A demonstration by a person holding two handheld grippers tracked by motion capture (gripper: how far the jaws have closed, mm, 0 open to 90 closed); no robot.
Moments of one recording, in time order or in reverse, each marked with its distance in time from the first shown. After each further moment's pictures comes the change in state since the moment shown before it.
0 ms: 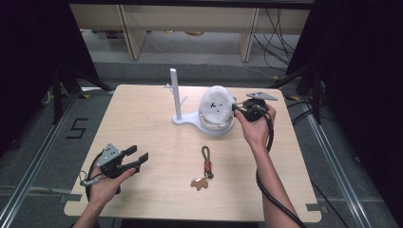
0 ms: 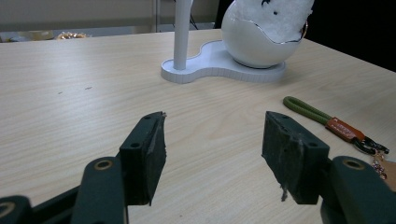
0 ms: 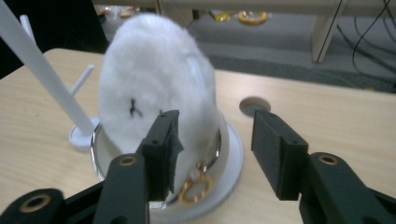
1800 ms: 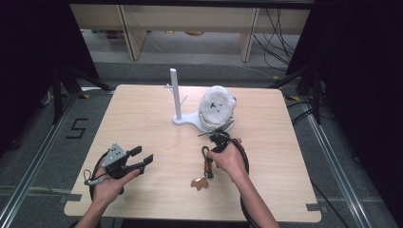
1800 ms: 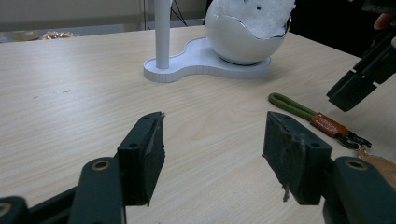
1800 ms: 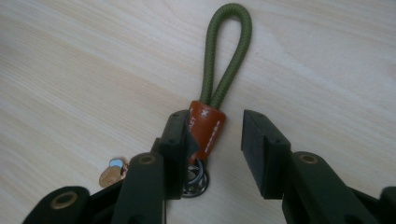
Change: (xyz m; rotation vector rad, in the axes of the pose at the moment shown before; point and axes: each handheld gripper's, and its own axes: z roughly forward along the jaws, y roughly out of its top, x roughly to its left) left arm -0.010 0.002 0.006 0.014 -0.035 0.018; right arm 0.096 -0.074 0.018 0.814 0.124 0.042
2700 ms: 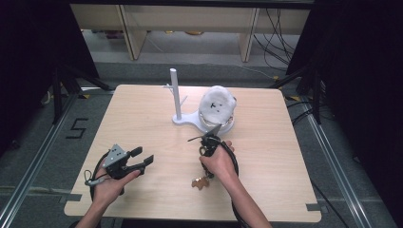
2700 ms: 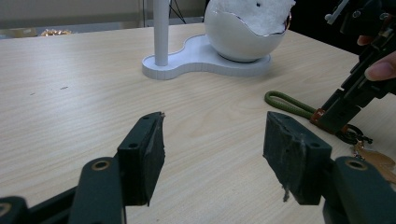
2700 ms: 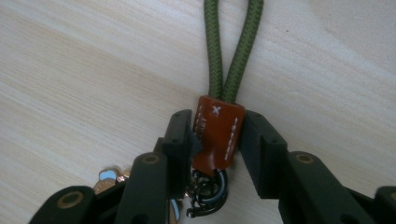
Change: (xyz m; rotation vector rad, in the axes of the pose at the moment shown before) left arm -0.001 -0.002 0.000 0.007 -0.005 0.002; right arm 0.020 0.005 0.024 0.101 -0.075 0.005
